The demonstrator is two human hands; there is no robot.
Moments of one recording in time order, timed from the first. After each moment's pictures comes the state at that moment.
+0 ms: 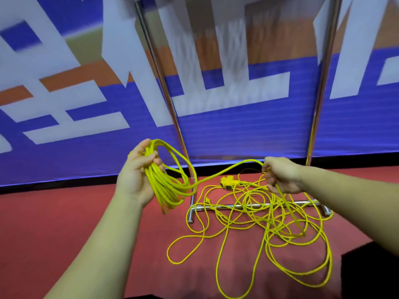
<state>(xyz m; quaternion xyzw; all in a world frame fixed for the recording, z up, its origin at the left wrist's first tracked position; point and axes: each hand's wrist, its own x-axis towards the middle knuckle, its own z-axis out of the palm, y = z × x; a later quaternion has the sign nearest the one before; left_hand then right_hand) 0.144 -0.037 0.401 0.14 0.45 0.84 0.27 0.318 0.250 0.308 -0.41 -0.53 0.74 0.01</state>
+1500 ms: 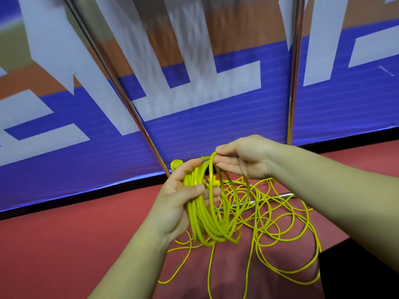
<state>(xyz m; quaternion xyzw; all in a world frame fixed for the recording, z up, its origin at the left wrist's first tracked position) 0.212 0.066 0.359 0.24 0.50 0.70 0.45 0.290 0.253 0.376 -0.31 -0.42 0.85 0.04</state>
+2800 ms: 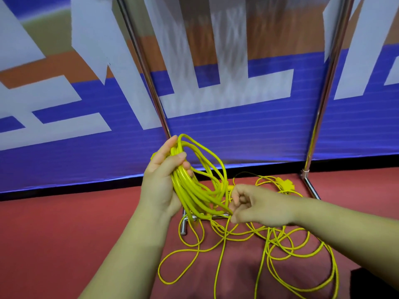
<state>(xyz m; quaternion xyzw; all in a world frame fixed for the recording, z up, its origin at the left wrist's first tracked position) 0.150 0.043 0.387 0.13 0.45 0.84 0.29 0.289 0.207 0.290 -0.08 -0.79 0.60 -0.05</state>
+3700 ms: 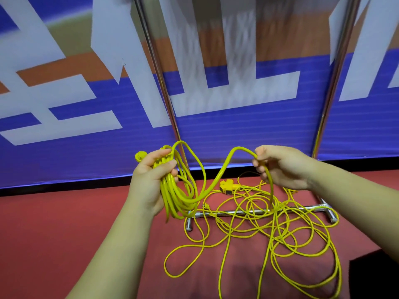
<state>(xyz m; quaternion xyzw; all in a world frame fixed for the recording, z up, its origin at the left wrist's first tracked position) 0.124 -0.010 0.381 0.16 0.56 0.78 0.22 0.284 0.246 0.337 -0.18 -0.53 0.82 0.06</state>
